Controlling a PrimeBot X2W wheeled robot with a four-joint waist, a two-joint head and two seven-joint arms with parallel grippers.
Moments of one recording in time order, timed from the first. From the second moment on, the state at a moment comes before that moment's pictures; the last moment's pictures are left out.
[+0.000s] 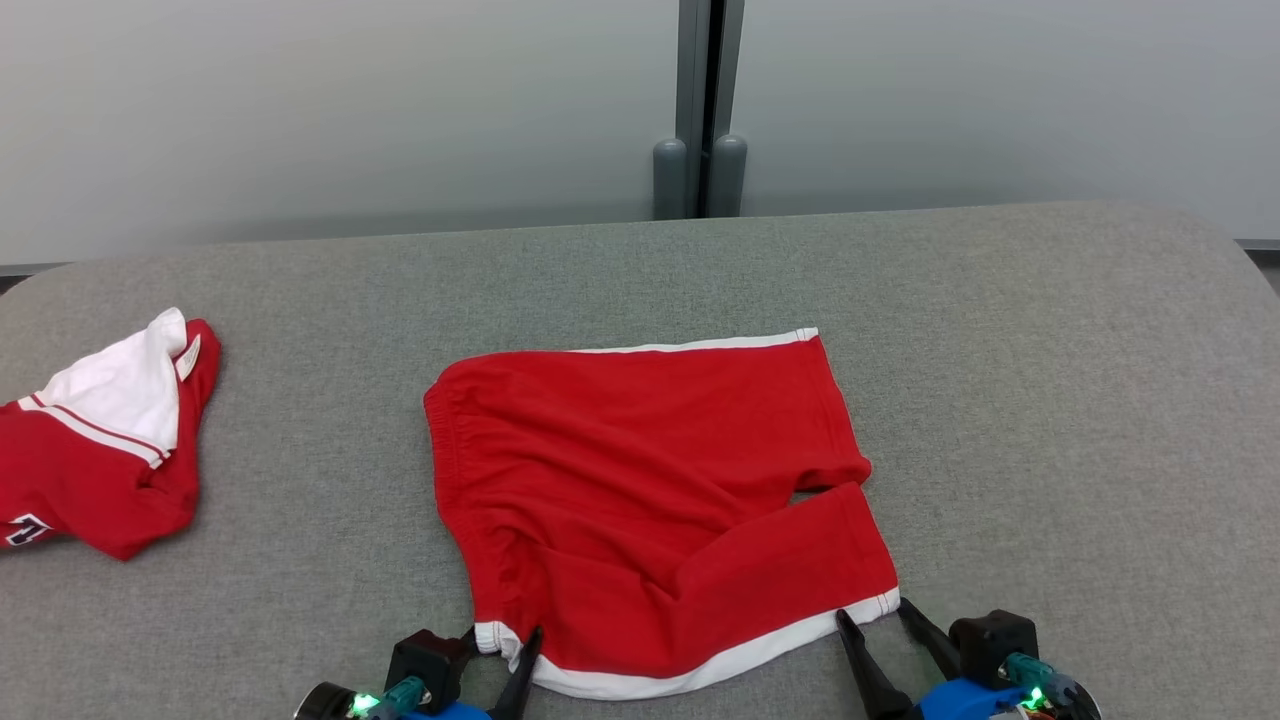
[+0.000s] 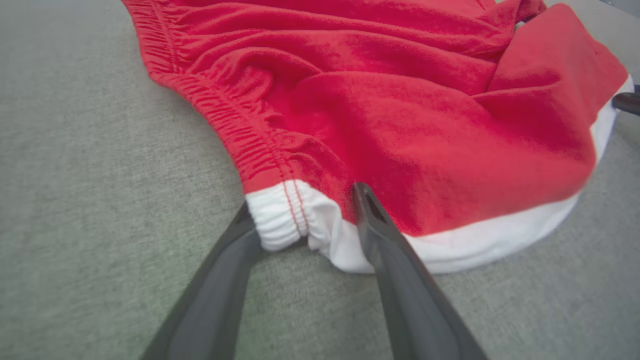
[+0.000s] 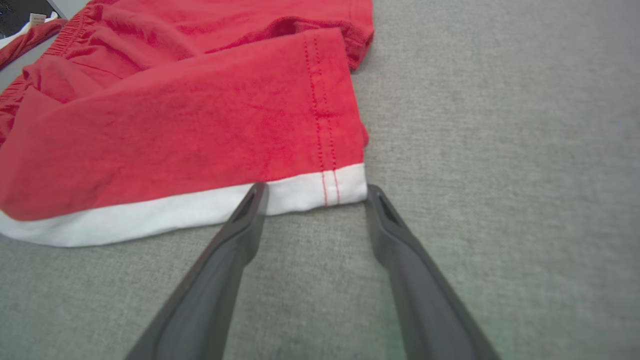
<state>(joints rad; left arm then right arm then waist) -0.22 0.18 -0.62 0.78 -0.40 -0.13 -0.26 -0.19 -0.07 0.27 0.75 0.25 0.13 -0.26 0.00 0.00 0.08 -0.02</state>
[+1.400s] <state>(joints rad) -1.44 0.27 -0.73 0.69 -0.63 -0.13 -0.23 -1.34 -0.18 0.18 0.74 0.36 0.13 -0.26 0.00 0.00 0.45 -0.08</state>
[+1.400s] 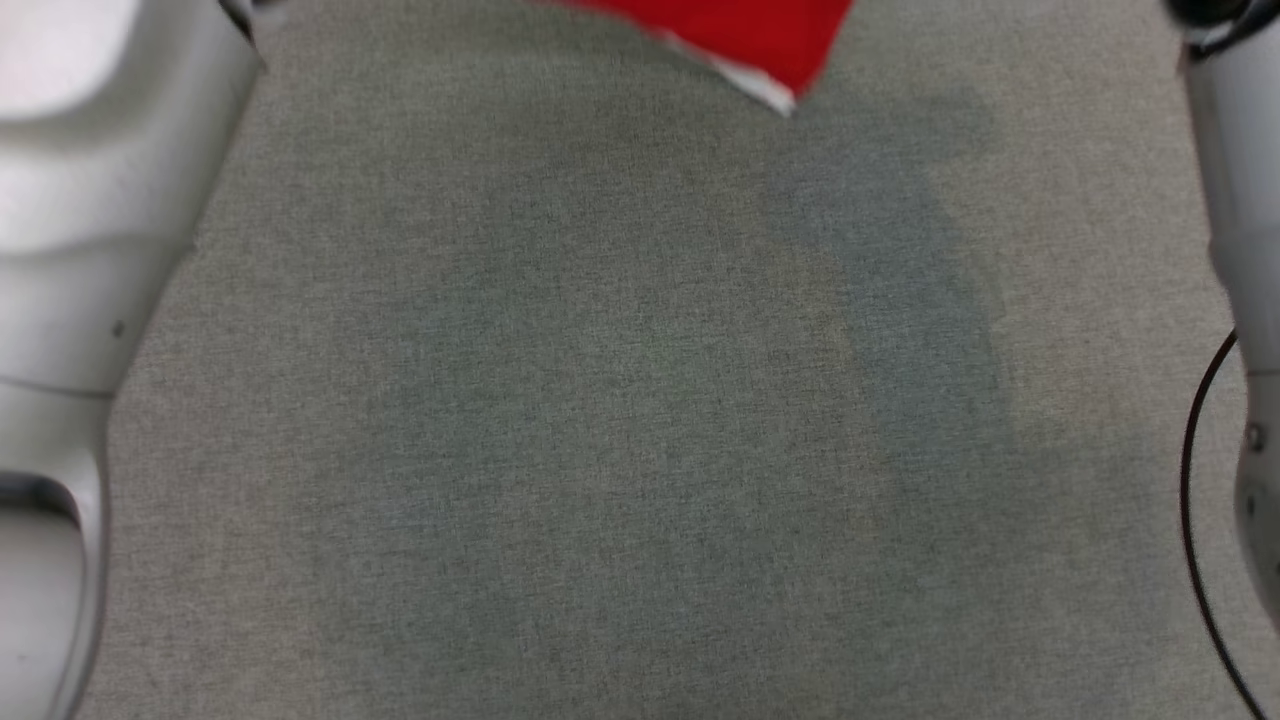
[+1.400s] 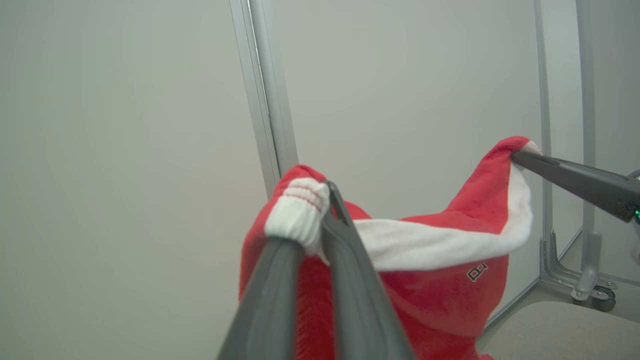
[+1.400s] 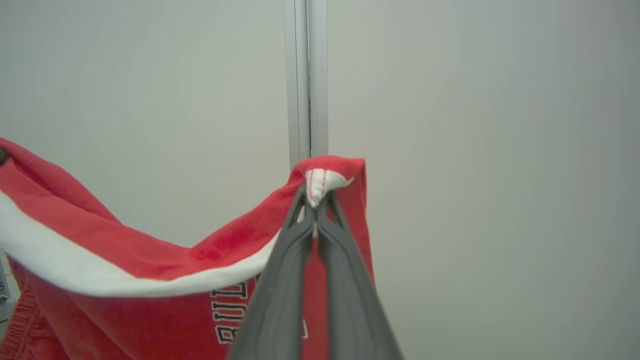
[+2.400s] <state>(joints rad) -0.63 0.27 -0.62 0.44 -0.60 -0.12 -0.26 -0.63 -0.17 0.23 0.54 0.43 0.13 -0.26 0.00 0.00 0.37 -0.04</state>
